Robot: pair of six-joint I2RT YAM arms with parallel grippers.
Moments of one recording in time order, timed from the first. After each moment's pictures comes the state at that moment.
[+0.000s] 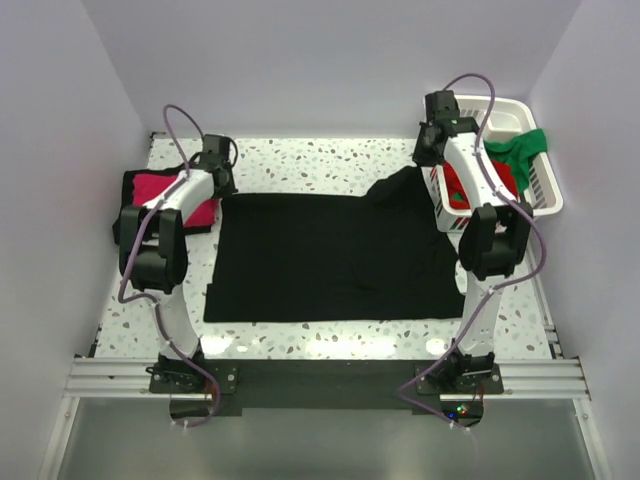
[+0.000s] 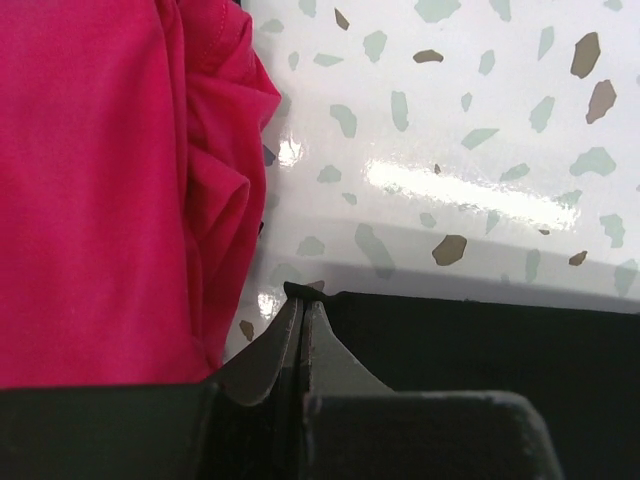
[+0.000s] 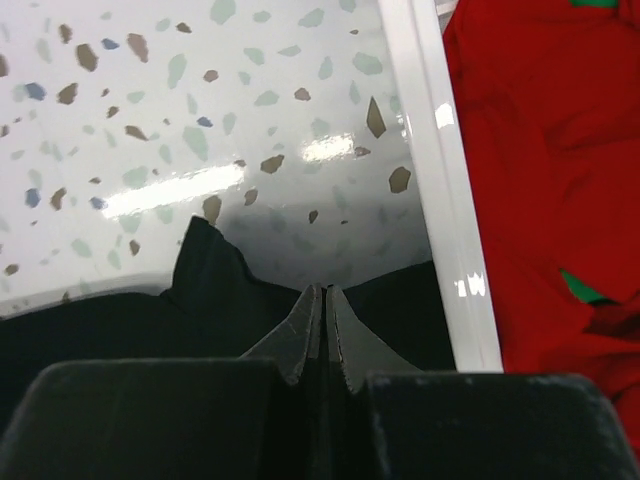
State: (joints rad) left arm -0.11 1.97 1.47 -0.43 -0.25 -0.26; right arm 0.12 2.14 2.07 -0.87 0.19 0.37
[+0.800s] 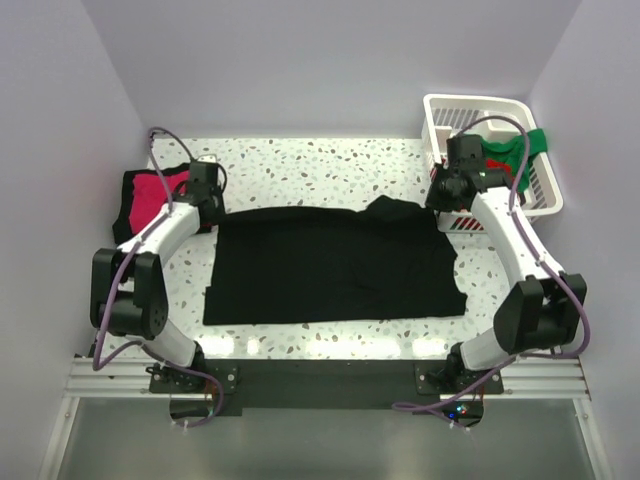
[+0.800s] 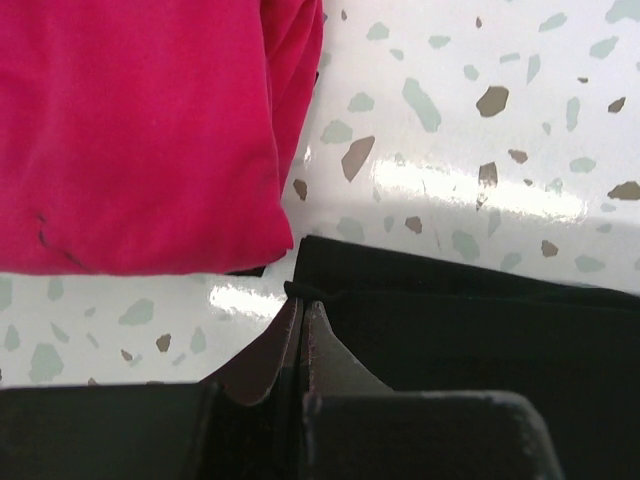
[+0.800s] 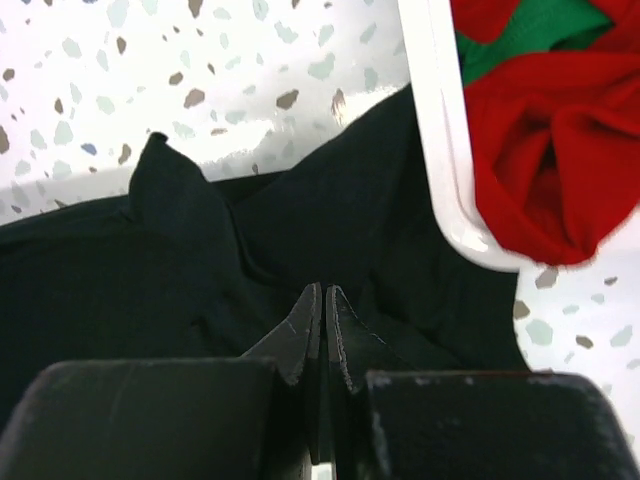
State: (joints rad) left arm -0.11 1.61 1.09 -0.36 -0.25 -0.22; right arm 0.12 1.53 1.40 -0.79 0.06 0.41
